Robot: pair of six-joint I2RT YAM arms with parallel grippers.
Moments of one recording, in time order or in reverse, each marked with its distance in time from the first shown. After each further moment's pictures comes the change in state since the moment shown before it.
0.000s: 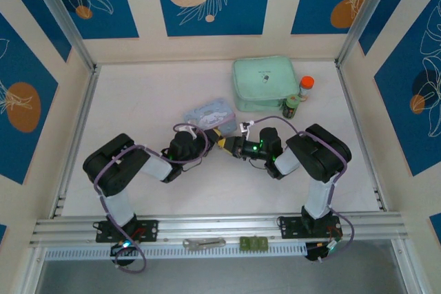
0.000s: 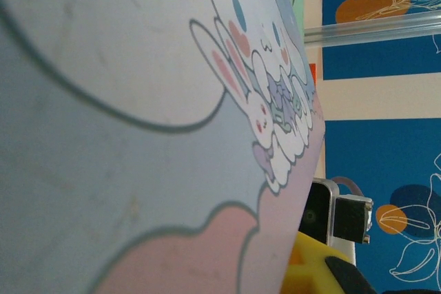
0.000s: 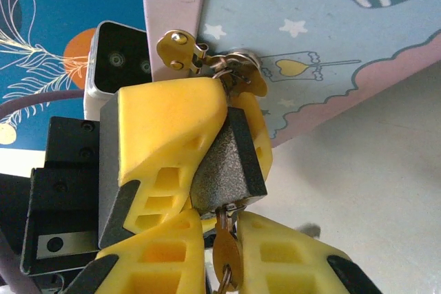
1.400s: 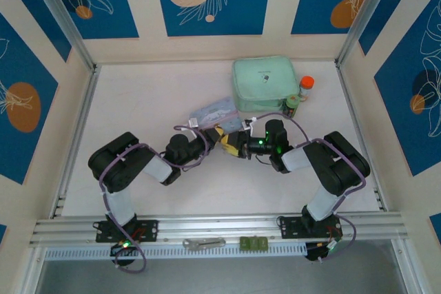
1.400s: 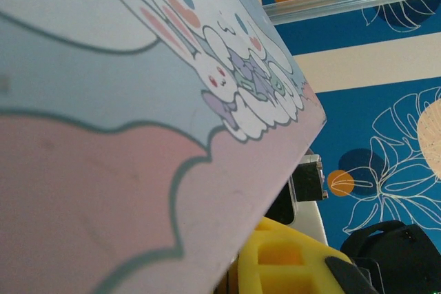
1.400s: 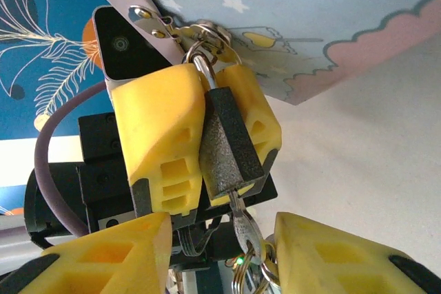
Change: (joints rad) left arm 0.005 0.051 -0.034 0.246 0.084 0.019; right arm -0.072 -0.178 0.027 -0.270 -0.192 0.096
